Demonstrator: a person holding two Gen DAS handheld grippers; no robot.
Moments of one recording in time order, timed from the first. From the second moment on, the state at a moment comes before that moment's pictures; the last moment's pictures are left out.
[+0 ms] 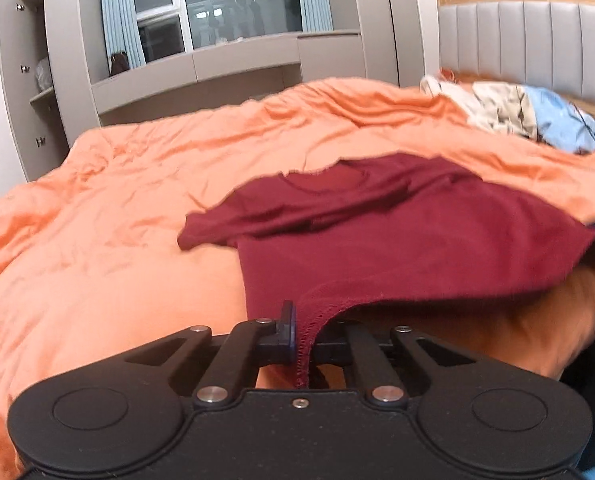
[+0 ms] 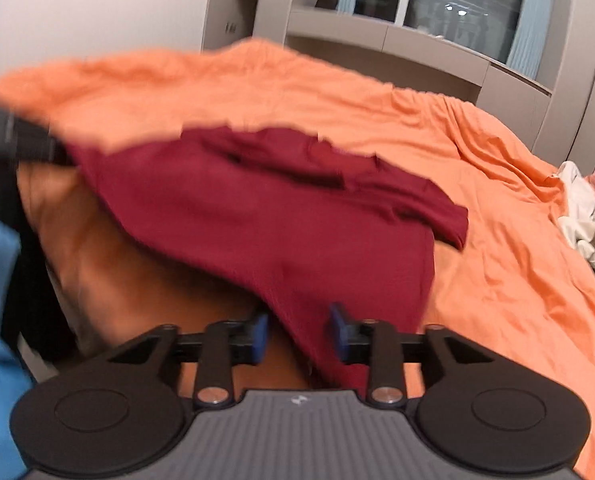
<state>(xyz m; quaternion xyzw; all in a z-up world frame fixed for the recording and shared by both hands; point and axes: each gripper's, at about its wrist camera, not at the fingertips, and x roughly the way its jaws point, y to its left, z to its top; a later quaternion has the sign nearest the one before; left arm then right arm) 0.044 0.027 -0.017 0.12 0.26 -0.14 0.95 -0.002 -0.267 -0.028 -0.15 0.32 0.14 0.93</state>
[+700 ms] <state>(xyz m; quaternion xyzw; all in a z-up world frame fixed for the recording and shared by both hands) 0.013 0.037 0.036 0.03 0.18 -0.12 0.98 -0.063 -0.252 -0.012 -0.22 0.15 -0.02 0.96</state>
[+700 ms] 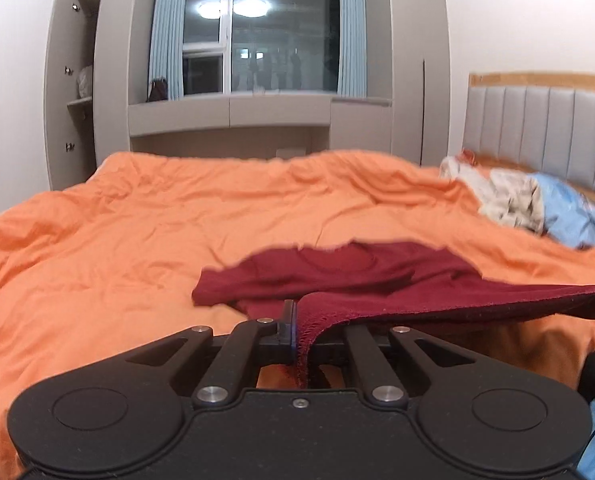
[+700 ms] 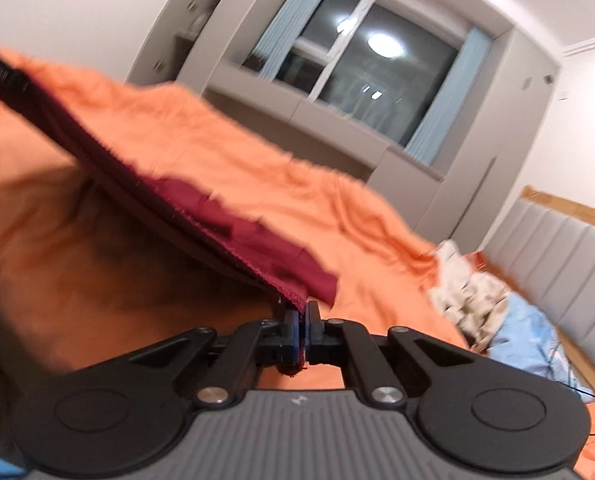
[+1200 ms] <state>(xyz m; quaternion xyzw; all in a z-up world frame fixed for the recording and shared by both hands) 0.060 0.052 0.092 -0.01 0.26 -0.17 0.95 -0.012 -0.286 0.073 -0.14 0.11 0.01 0.98</state>
